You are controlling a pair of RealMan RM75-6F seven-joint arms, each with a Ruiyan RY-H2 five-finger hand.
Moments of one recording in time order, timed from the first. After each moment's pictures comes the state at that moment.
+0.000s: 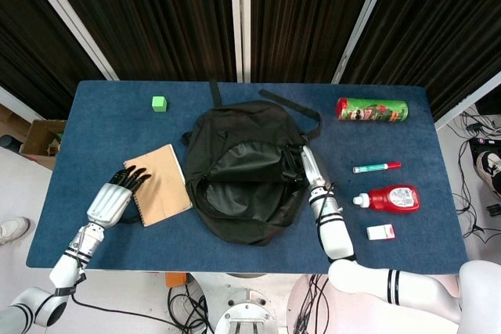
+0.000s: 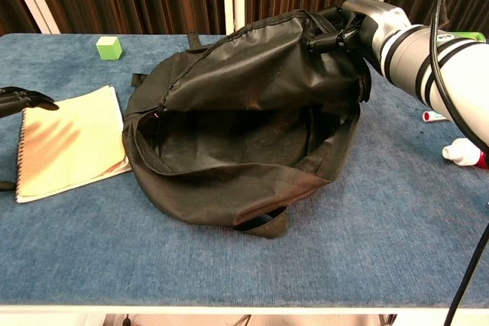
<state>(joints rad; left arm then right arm) -0.36 -1.59 0.01 -0.99 1.62 1.24 -0.17 0.69 -1.73 0.45 -1.69 -0.73 1.11 -0.07</state>
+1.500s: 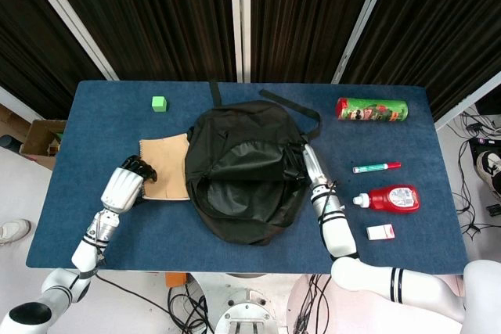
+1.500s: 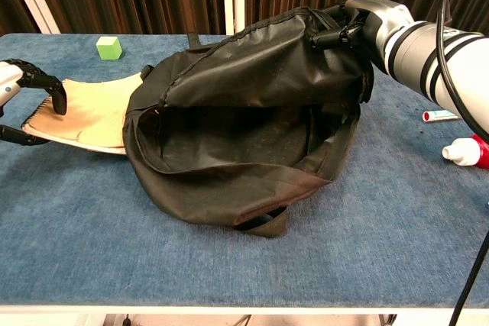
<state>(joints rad) -0.44 -1.92 -0.01 -0.42 1.64 1.47 -0.39 0.69 -1.70 0.46 -1.69 -0.72 1.09 -0.03</state>
